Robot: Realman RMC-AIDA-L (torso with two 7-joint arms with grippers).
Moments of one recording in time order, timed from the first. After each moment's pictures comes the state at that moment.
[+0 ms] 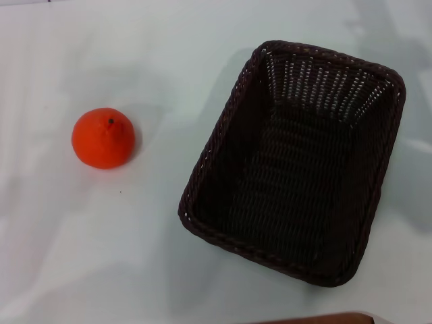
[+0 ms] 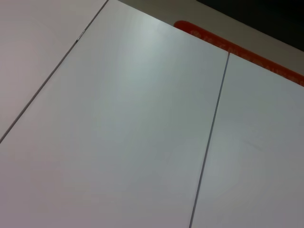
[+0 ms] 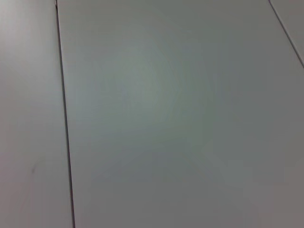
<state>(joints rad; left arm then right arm) -0.16 -2.16 -2.75 -0.25 0.92 -1.91 2.32 0.59 2.09 -0.12 -0.04 2.09 1.50 0.41</state>
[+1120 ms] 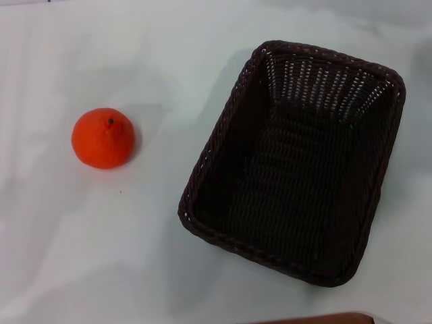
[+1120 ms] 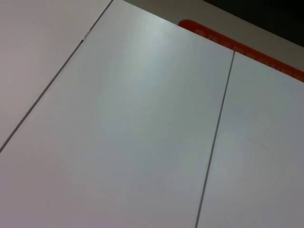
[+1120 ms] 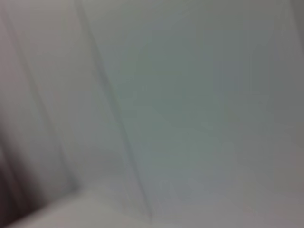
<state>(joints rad) -0.16 -2.16 -2.76 -0.25 0.92 -1.90 2.32 0.63 1.91 -0.66 -0.93 1.20 1.52 1.89</state>
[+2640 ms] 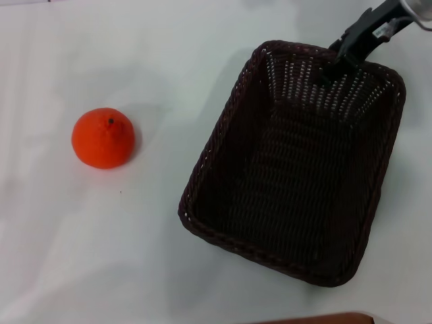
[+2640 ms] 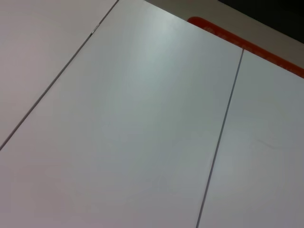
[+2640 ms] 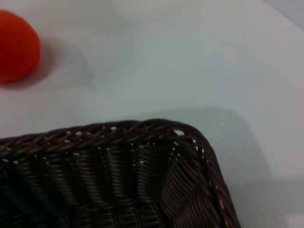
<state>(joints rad) -0.17 -2.16 -2.76 -0.23 0.92 -1.89 2.31 0.90 1.98 -0.95 -0.84 0.45 1.47 2.09</state>
